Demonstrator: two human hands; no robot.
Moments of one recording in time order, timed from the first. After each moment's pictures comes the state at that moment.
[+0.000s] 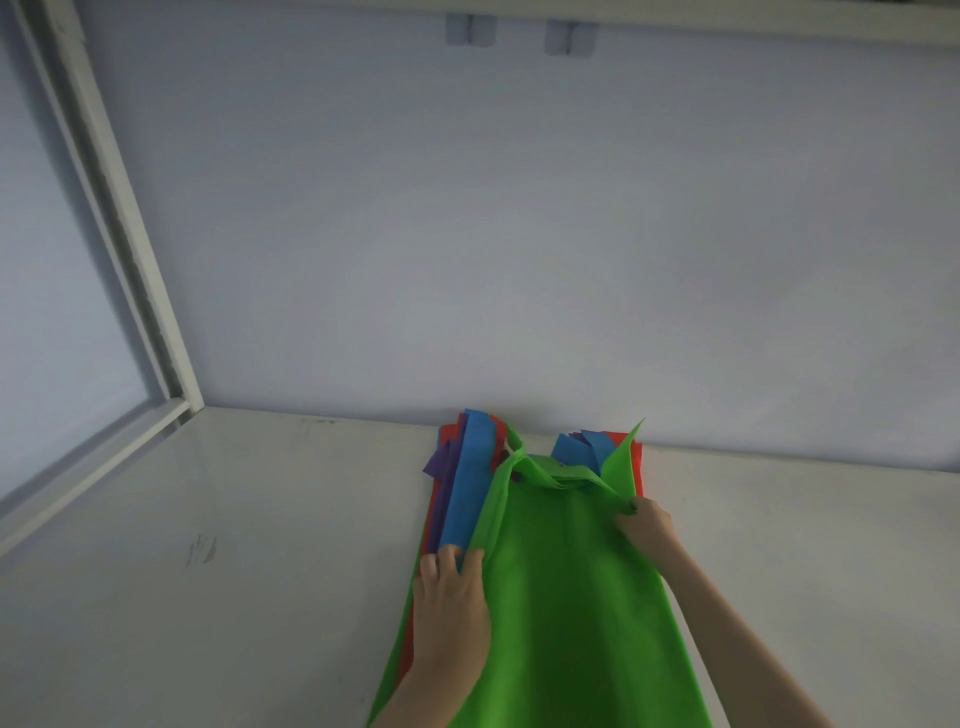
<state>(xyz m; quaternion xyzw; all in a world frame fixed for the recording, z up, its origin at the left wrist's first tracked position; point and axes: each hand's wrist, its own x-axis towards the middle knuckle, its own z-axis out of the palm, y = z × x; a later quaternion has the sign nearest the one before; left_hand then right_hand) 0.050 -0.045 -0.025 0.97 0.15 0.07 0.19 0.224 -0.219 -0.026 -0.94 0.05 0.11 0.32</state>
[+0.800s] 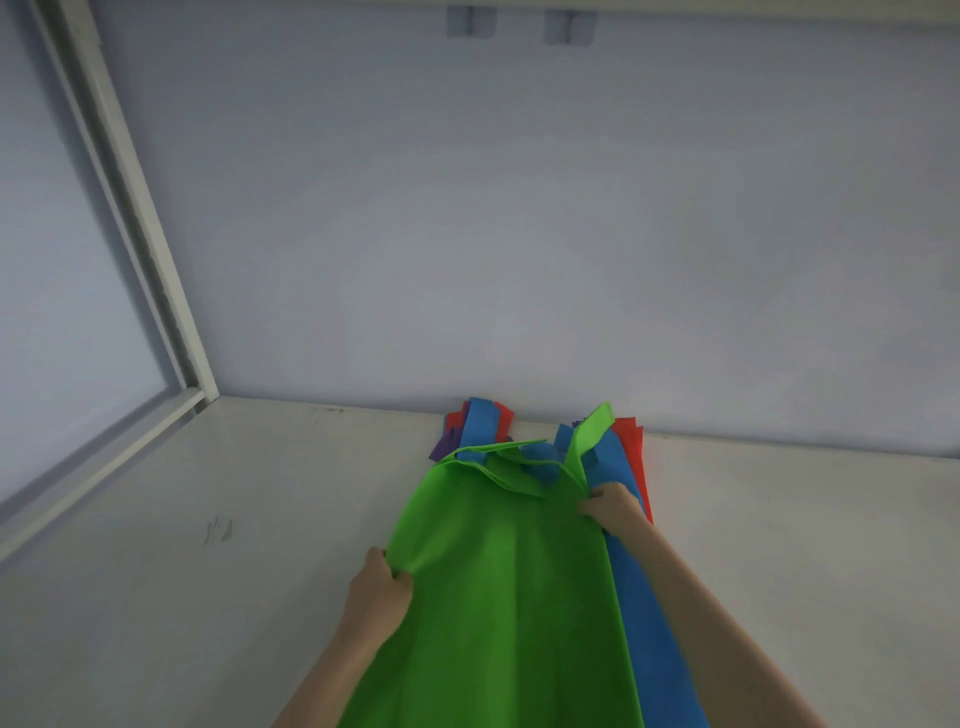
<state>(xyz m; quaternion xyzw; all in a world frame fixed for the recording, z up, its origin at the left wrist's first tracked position) 0.027 0.015 -0.021 0.83 0.32 0.00 0.46 0.209 -0.188 -0.022 -0.91 0.04 0.16 0.39</state>
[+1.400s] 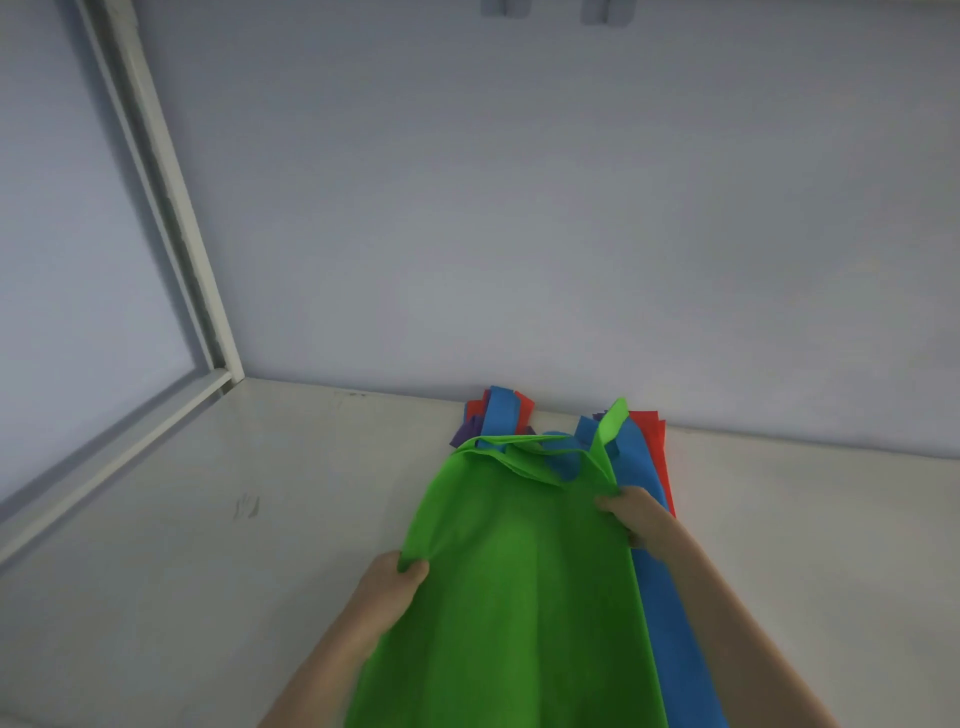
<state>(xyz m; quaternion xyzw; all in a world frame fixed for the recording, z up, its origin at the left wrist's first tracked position) 0.015 0.033 -0.030 0.77 0.32 -0.05 0.55 0.201 -0.190 -0.028 -0.82 0.08 0.25 0.51</state>
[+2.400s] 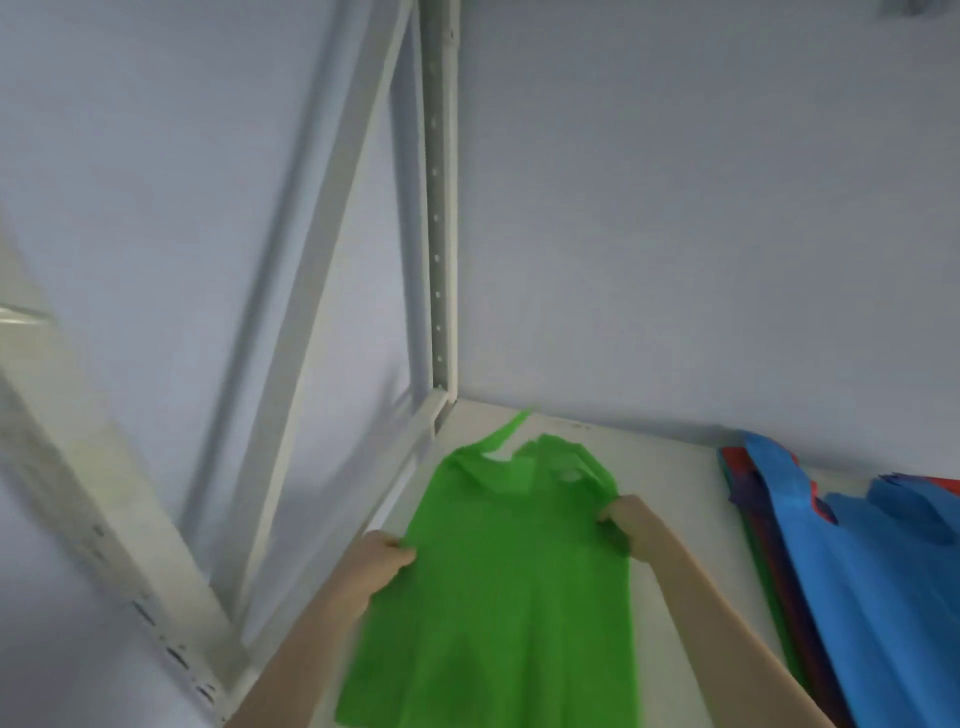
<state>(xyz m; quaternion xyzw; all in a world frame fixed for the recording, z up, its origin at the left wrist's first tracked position) -0.064 0.386 -0.029 0.77 0.39 -0.03 0.50 0.145 0.169 -0.049 -0.82 0.05 0.27 0.51</state>
